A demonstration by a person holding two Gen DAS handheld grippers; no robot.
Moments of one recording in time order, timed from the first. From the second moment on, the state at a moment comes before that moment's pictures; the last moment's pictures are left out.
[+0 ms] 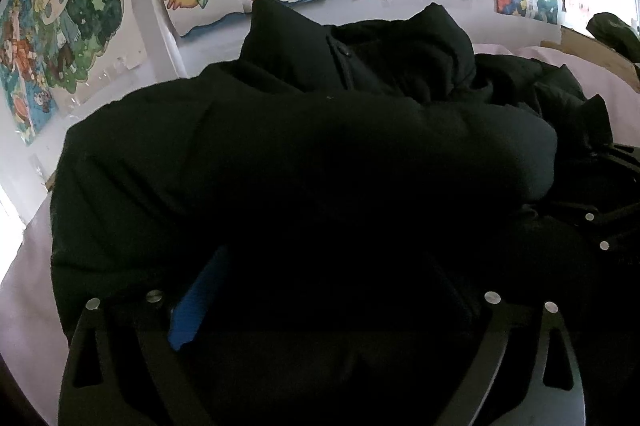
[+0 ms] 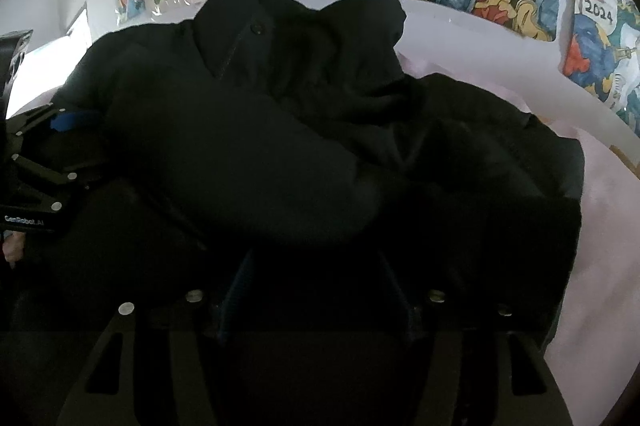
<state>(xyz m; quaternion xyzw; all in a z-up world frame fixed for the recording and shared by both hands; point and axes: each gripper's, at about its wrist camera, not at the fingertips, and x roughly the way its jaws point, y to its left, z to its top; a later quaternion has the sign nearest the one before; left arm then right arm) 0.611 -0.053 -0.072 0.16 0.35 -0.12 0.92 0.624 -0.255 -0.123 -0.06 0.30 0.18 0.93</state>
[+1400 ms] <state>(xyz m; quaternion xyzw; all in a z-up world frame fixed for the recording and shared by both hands) 0.778 -0.017 0.029 -0.11 0.37 -0.15 0.91 0.757 -0.282 -0.005 0.20 0.32 0.17 0.91</state>
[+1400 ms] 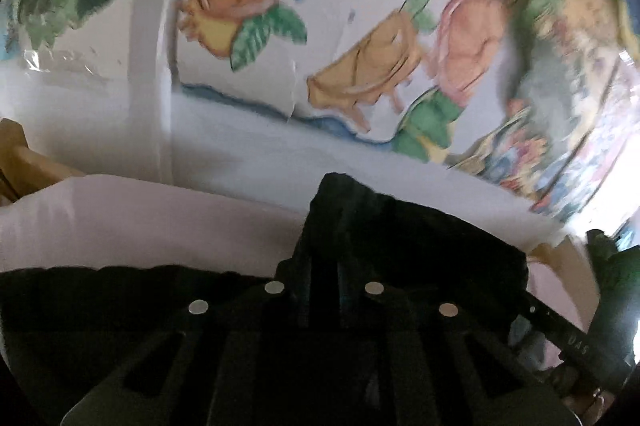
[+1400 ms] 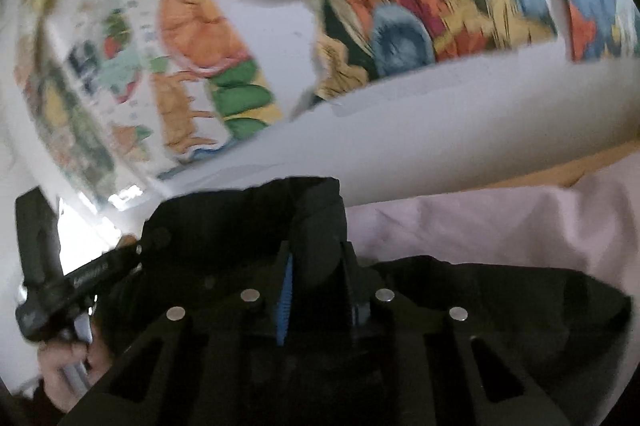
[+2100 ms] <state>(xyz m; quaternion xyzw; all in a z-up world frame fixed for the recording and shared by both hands) 0.559 0.013 0.051 -0.05 0.28 -0.20 0.94 0.550 -0.264 0.015 -0.06 0.25 0.21 0.94</state>
